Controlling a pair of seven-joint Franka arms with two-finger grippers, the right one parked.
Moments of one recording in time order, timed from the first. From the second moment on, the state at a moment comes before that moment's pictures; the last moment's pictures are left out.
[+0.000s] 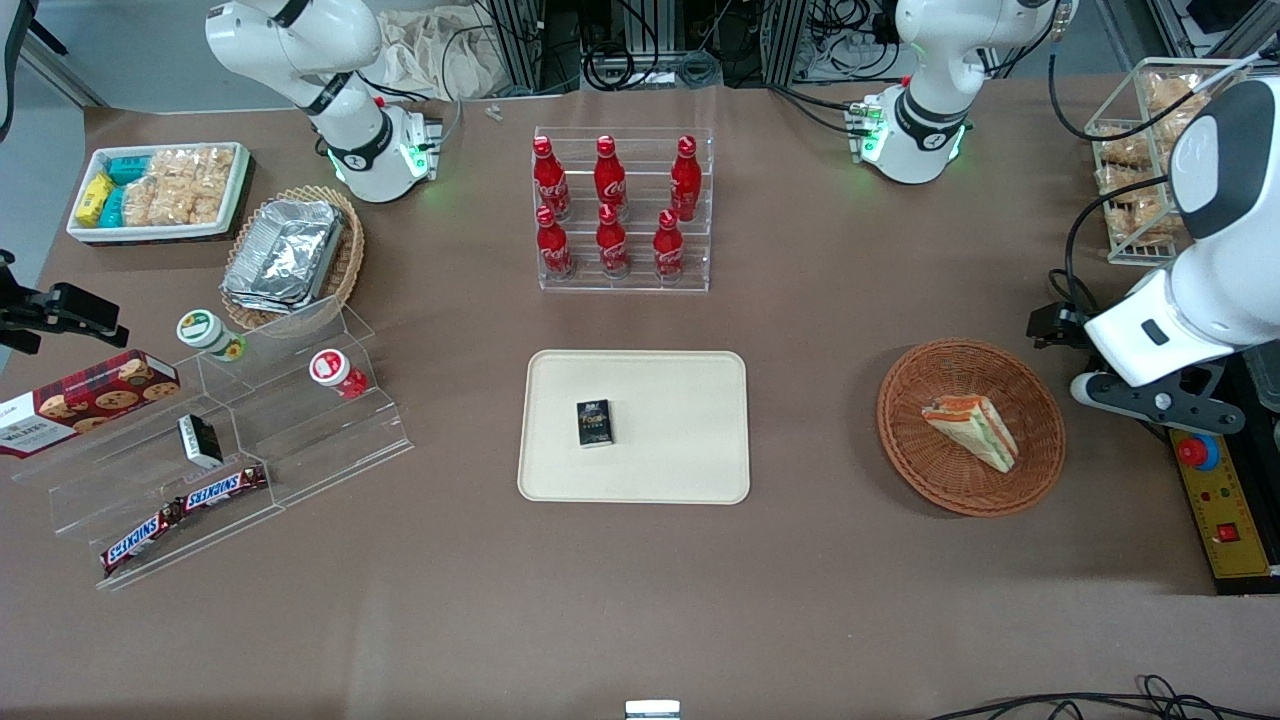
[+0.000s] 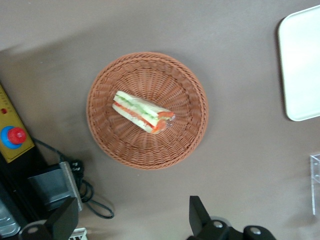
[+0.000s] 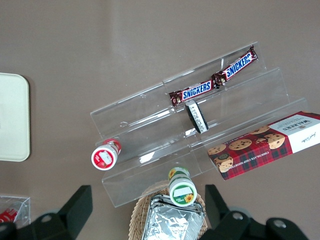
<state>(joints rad) 0.00 0.22 -0.11 -1.47 0.05 1.57 0.21</state>
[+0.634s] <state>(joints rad) 0.03 0.27 -0.10 -1.53 0.04 1.67 -0.07</state>
